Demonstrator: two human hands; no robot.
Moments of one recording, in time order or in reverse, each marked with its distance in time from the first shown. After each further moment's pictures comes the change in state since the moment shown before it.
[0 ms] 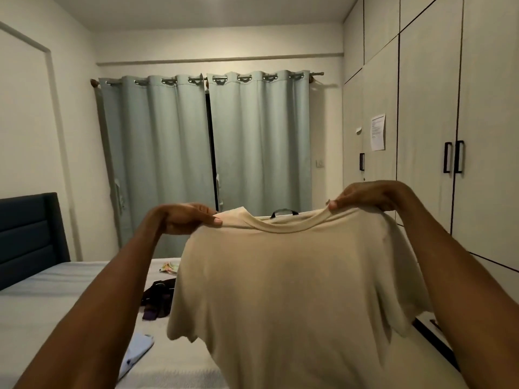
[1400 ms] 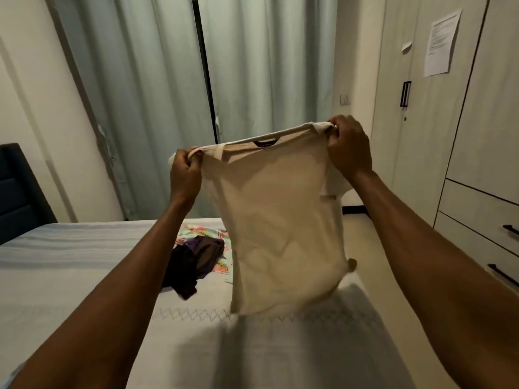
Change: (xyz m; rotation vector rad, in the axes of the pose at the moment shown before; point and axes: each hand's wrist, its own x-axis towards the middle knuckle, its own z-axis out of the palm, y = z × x) left_hand 0.315 -0.105 -0.084 0.035 1.220 0.415; right_hand 0.373 0.091 0.044 -0.097 1.111 -0.346
